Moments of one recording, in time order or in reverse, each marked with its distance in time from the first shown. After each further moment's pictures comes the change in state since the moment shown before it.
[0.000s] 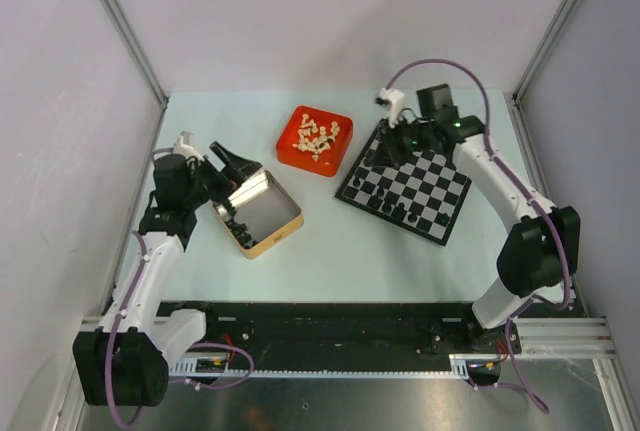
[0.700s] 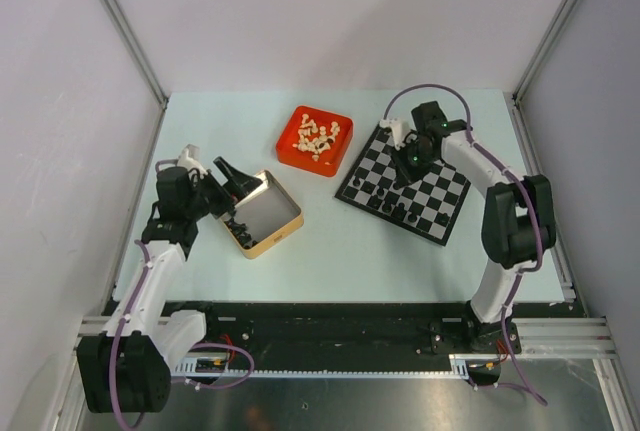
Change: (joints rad) left arm 0.047 -0.036 -0.103 -0.004 0.034 0.097; right arm -0.125 0.156 -0.059 -0.141 0.327 -0.183
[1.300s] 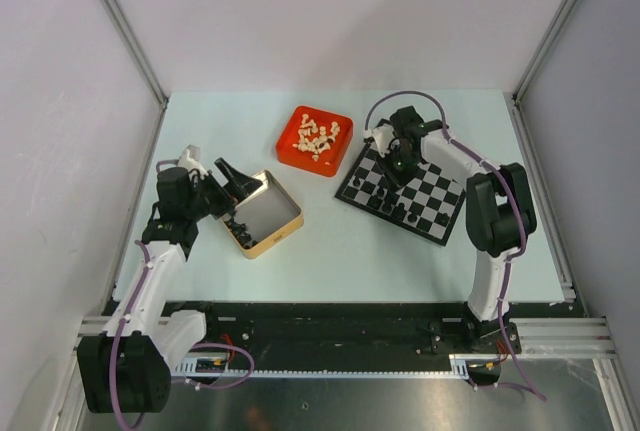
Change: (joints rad) left arm 0.000 -0.003 -0.009 -0.001 0.000 0.020; right arm 0.087 0.142 0.077 -0.035 0.119 -0.026
